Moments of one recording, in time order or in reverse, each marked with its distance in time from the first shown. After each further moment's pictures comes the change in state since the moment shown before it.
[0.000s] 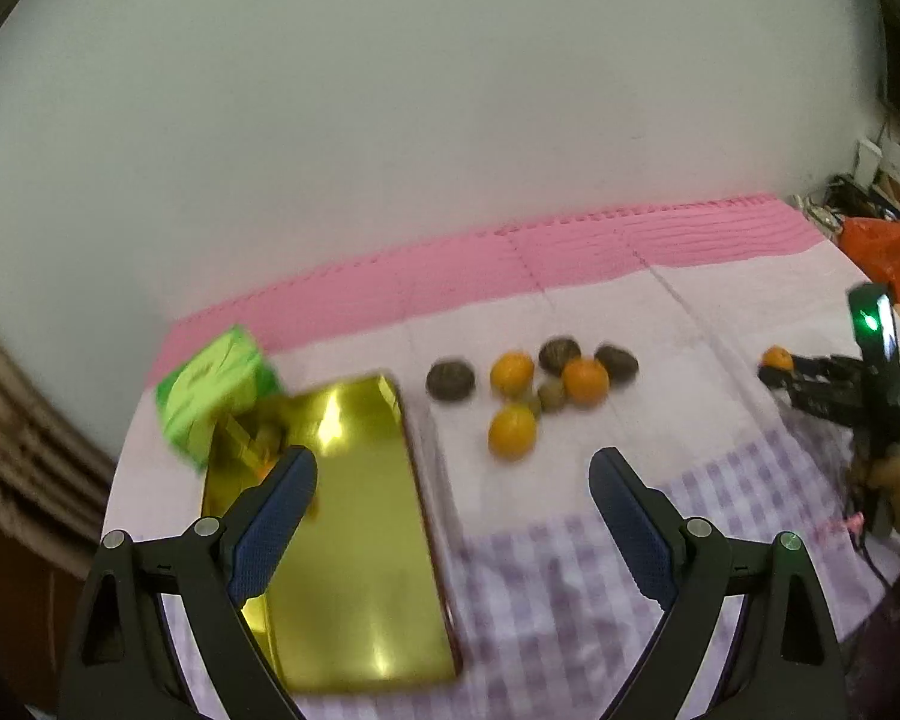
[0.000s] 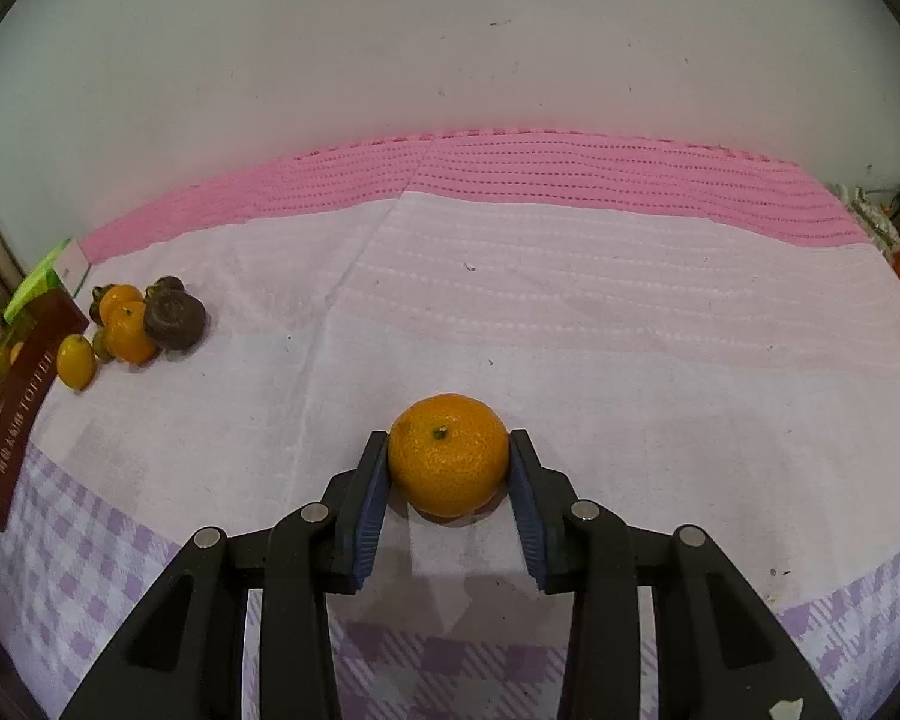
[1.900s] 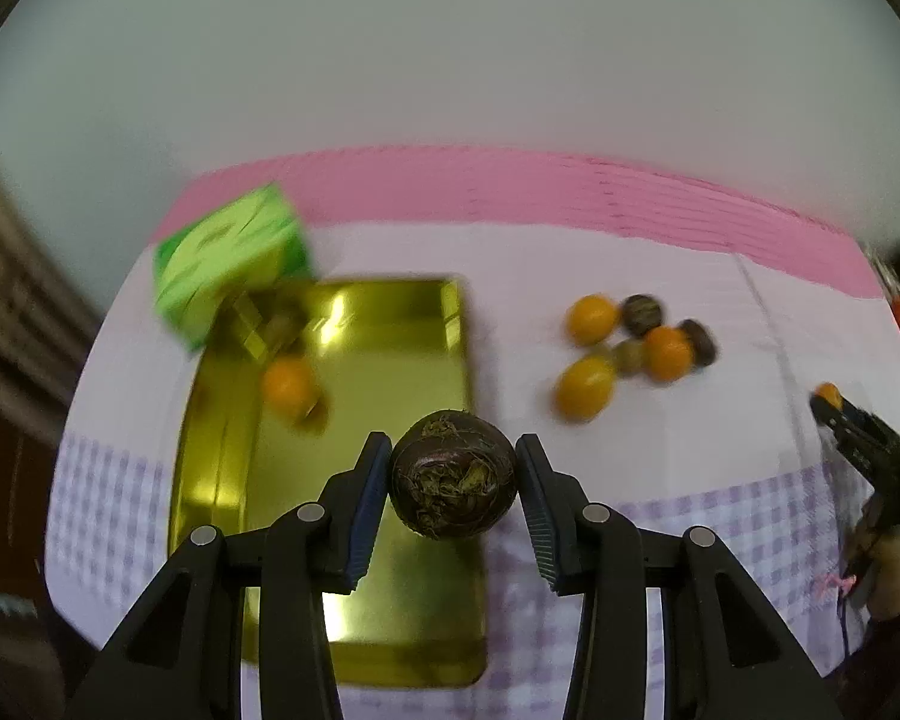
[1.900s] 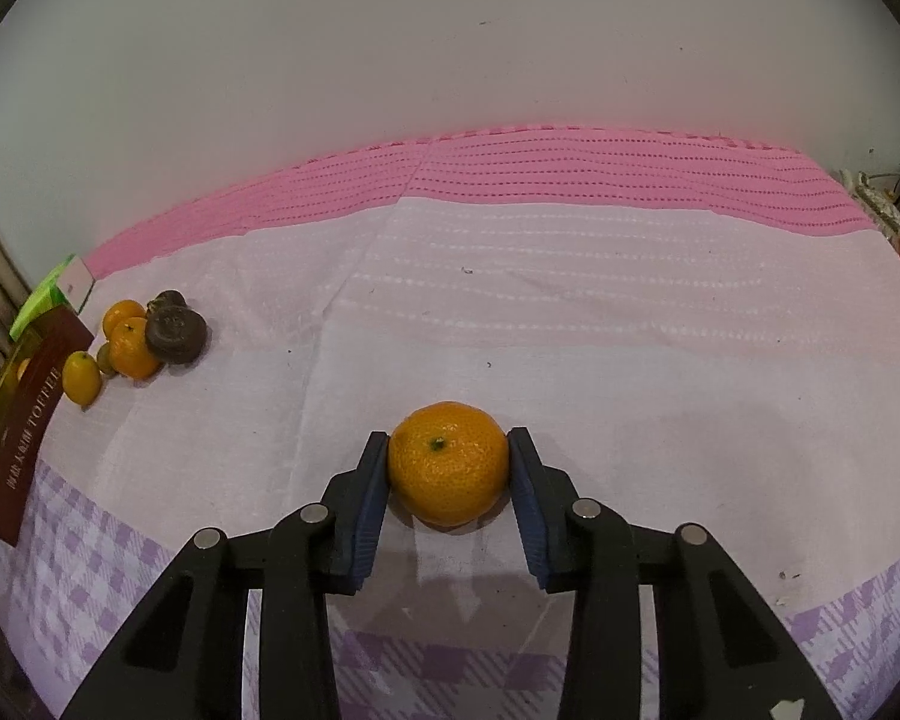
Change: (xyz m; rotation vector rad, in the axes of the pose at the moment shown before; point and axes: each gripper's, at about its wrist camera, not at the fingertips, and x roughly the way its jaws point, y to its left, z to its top) left arm 0.043 0.064 -0.032 -0.313 0.233 0.039; right arm 0.004 0.004 0.005 0.022 -0.003 0.003
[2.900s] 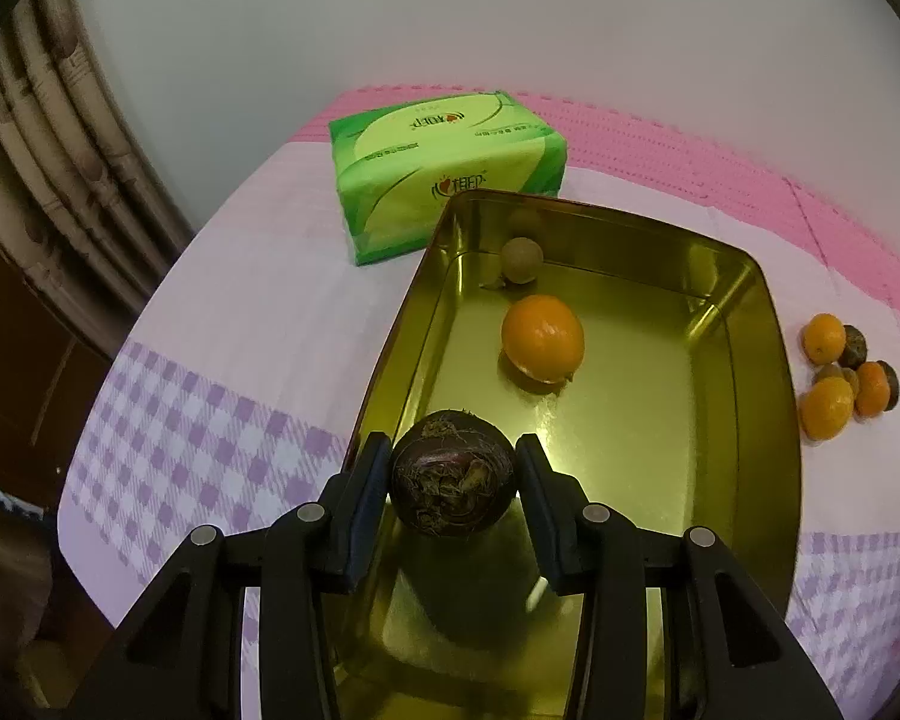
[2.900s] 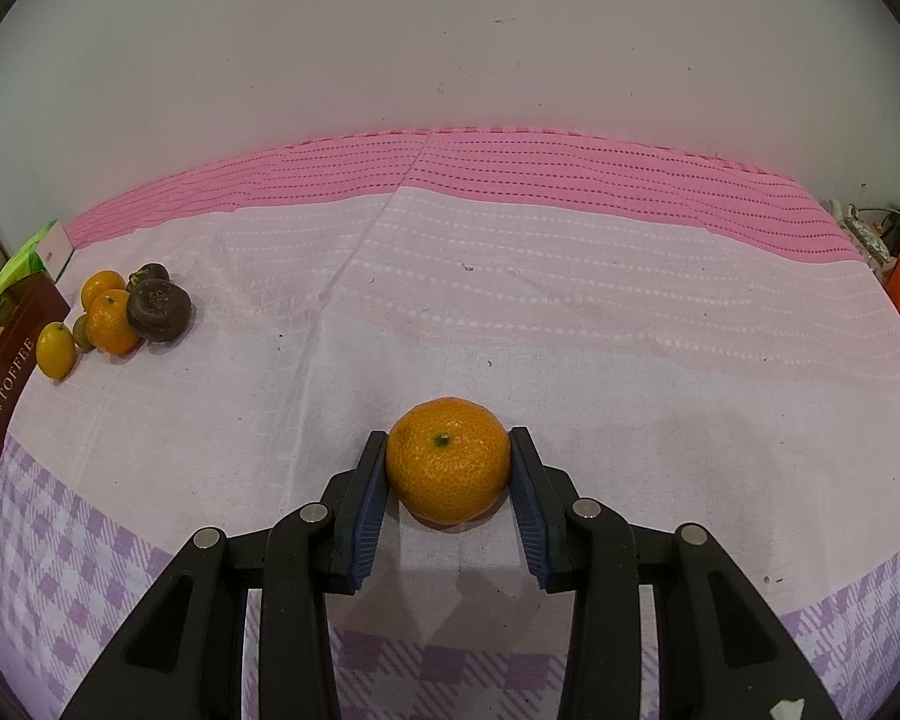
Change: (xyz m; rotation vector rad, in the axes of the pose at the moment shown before) left arm 0.060 0.107 -0.015 -0.173 0.027 0.183; right arm 0.001 0.012 0.001 -0.058 0.012 -0.075
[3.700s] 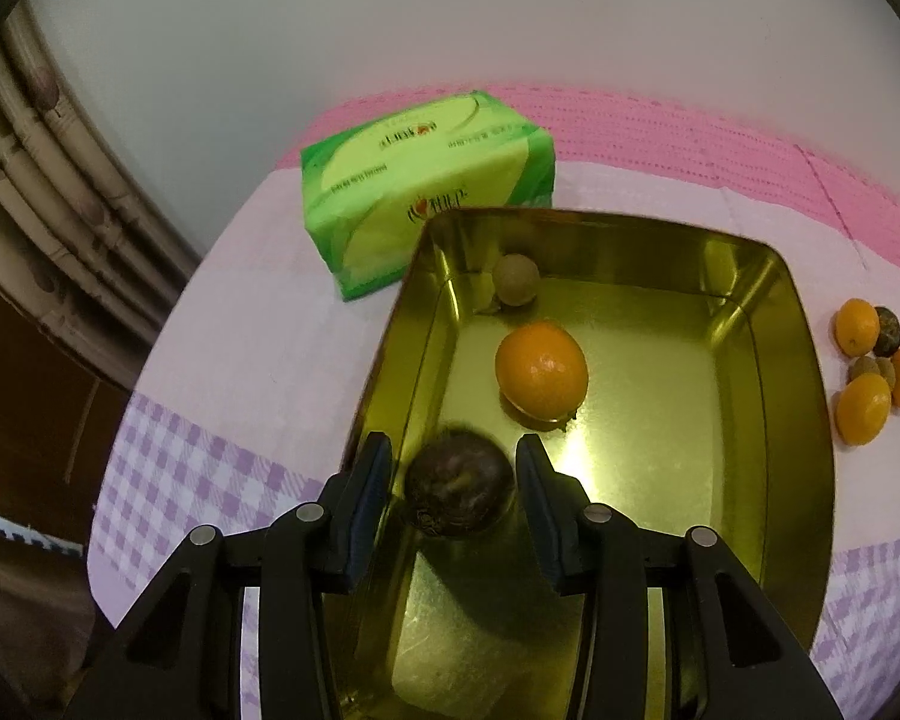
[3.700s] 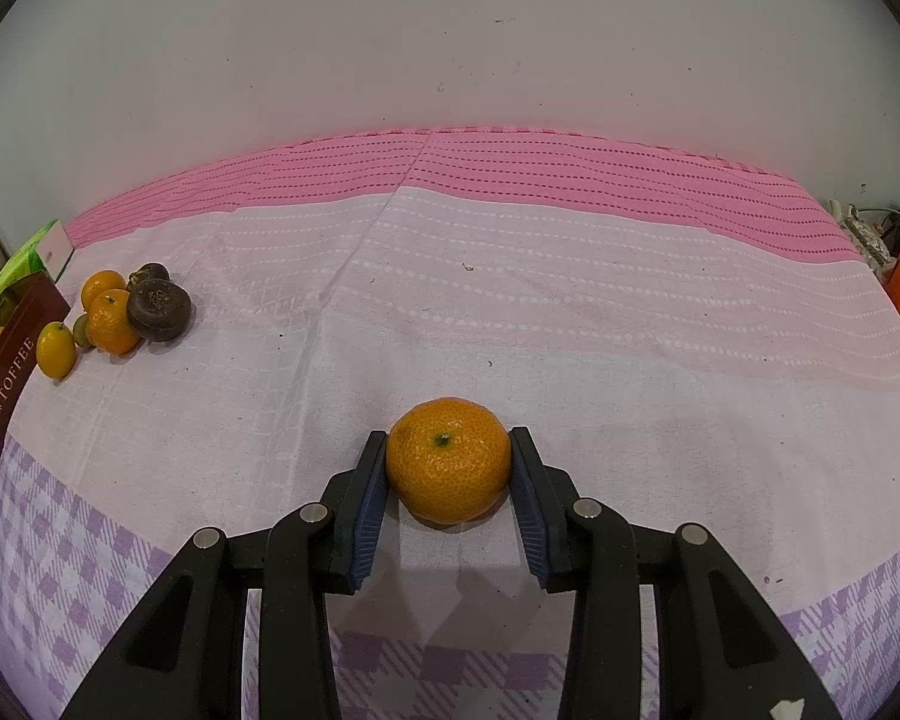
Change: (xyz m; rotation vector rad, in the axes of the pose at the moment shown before) left arm 0.011 -0.017 0.016 0.090 -0.016 0.080; right arm 0.000 0.000 0.000 0.000 0.000 -0.001
